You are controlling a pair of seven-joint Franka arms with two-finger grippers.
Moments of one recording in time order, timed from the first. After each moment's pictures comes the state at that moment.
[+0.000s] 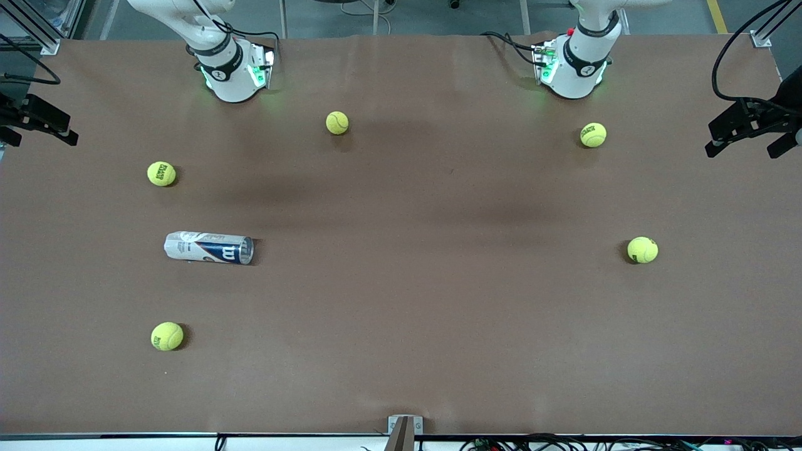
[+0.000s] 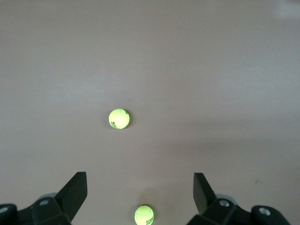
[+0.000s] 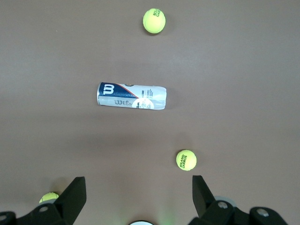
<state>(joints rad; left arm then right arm) -0.03 -0.07 0.01 -1.57 0.00 1.60 0.01 0.00 -0.09 -0.08 -1.59 0.00 1.47 -0.08</state>
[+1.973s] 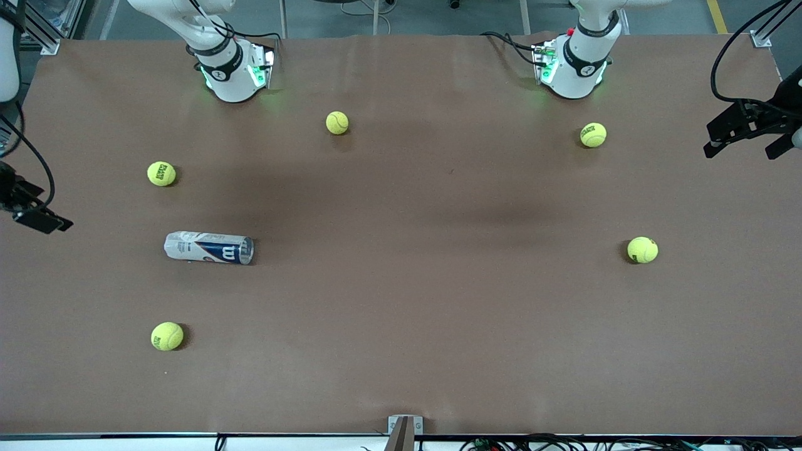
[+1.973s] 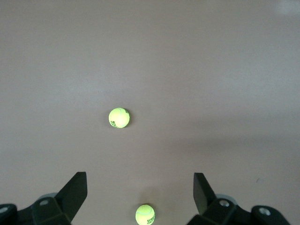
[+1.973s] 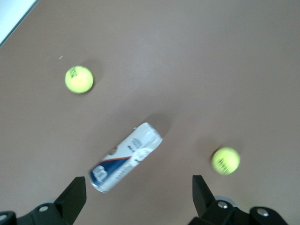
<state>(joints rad) -0.03 -0.07 0.01 -1.58 0.00 1.60 0.02 -0.01 0.15 -0.15 -1.60 0.01 1.71 0.76</state>
